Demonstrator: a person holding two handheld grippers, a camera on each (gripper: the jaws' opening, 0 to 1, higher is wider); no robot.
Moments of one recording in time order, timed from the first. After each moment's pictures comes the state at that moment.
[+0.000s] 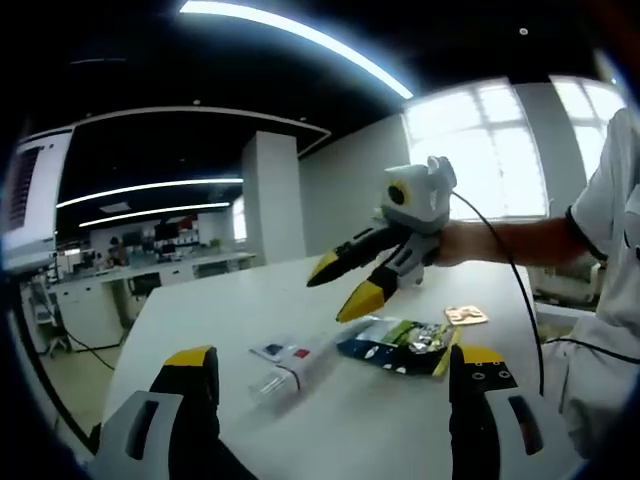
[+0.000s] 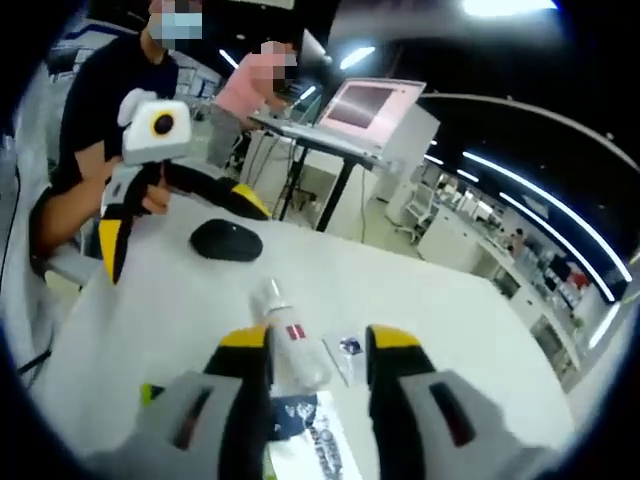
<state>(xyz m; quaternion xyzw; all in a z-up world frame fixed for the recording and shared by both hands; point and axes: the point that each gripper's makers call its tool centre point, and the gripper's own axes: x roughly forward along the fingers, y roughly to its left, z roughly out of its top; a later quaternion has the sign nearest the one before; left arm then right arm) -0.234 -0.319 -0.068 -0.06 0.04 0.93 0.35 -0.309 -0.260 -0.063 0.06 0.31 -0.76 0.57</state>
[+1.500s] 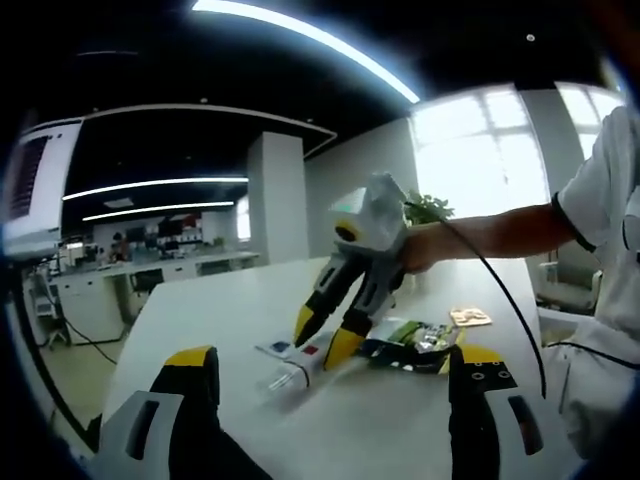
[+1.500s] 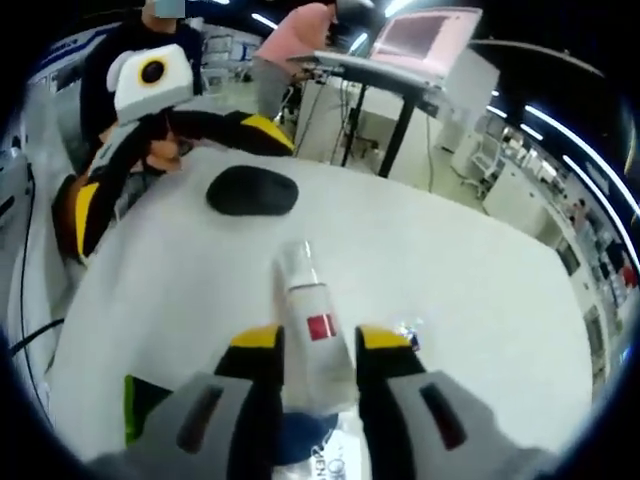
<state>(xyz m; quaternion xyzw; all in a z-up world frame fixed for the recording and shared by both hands) -0.236 -0.327 -0.071 -0.06 0.02 0.94 0.34 -0.315 -0.290 -0.128 0.19 0.36 -0.65 0.64</state>
